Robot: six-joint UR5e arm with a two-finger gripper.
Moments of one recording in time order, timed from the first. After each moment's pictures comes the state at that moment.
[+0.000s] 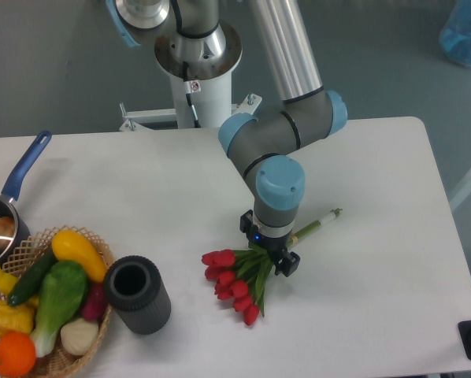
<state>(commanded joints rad) 2.47 -2.08 -1.75 -0.81 1.56 1.34</state>
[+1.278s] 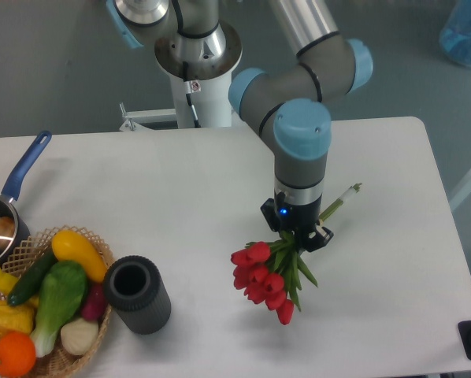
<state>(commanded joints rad) 2.52 -1.90 -1.57 -0.98 1.51 1.19</state>
